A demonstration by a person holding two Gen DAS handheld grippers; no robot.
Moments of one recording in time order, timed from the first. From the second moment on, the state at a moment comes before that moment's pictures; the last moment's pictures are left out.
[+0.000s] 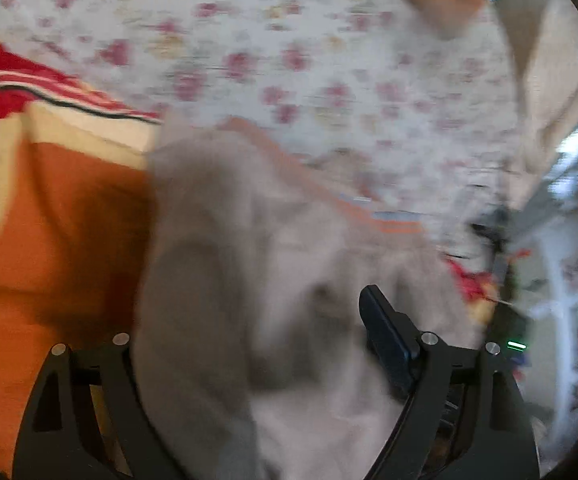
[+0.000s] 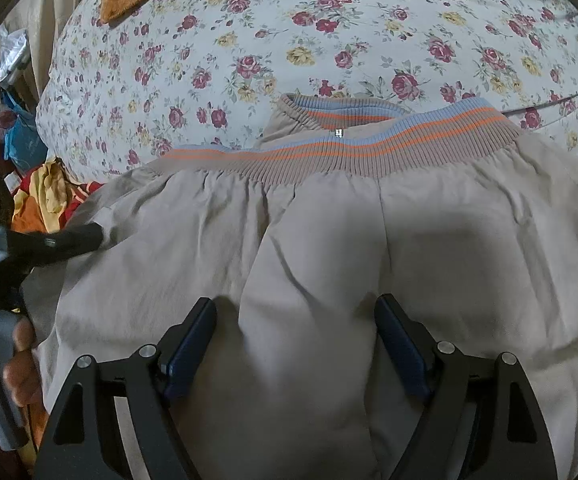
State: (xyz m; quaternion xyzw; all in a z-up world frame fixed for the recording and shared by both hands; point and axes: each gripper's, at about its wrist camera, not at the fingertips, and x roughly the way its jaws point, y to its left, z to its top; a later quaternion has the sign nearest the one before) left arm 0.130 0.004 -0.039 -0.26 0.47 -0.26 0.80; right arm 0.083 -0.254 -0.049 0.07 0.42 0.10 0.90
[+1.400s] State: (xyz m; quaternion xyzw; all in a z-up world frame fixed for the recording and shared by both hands) left arm 0.099 -0.208 0.061 -0.10 0.48 -0.36 0.79; right arm 0.059 -0.429 -0.012 0.31 0.45 0.11 0.83
